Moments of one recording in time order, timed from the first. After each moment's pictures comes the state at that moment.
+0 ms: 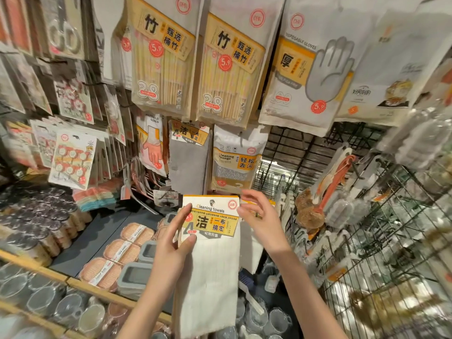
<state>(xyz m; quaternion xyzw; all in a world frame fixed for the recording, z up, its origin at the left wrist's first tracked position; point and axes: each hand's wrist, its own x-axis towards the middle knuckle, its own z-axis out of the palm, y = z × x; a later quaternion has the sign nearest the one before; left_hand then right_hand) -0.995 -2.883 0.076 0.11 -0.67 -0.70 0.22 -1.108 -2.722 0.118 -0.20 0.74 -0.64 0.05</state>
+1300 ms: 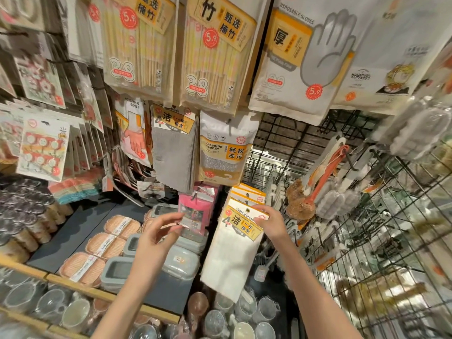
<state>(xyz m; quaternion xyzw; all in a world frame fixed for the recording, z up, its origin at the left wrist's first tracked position) -1.017 -2.894 0.049 0.13 -0.67 -0.71 0.20 -1.199 -2.661 0.018 -0.03 0.86 -0.50 0.08</state>
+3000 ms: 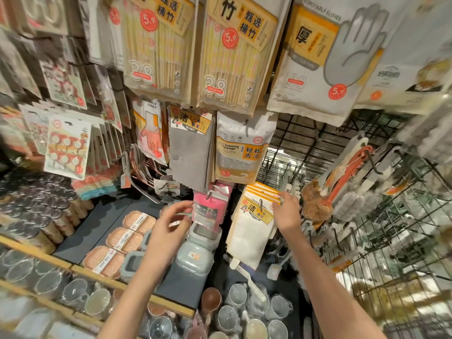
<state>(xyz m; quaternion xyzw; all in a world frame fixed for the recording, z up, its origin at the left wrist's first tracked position) -1.027 -2.911 0.075 0.14 -0.74 -0.64 0.18 -1.223 -2.683 0.028 0.02 0.95 -0.32 -0.03</state>
